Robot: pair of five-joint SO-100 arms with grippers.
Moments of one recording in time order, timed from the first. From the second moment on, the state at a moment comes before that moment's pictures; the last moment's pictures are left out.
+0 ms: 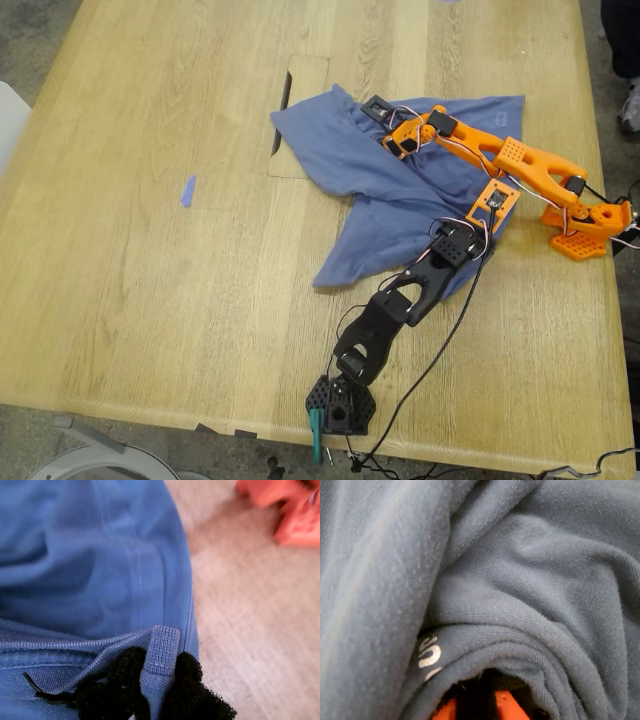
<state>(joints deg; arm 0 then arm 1) 47.6 62.1 69.4 44.4 -94.3 22.7 13.7 -6.7 67.1 -80.0</state>
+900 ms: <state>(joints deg) 47.3 54.4 61.8 57.0 -95.4 22.2 16.0 -6.6 71.0 -79.6</state>
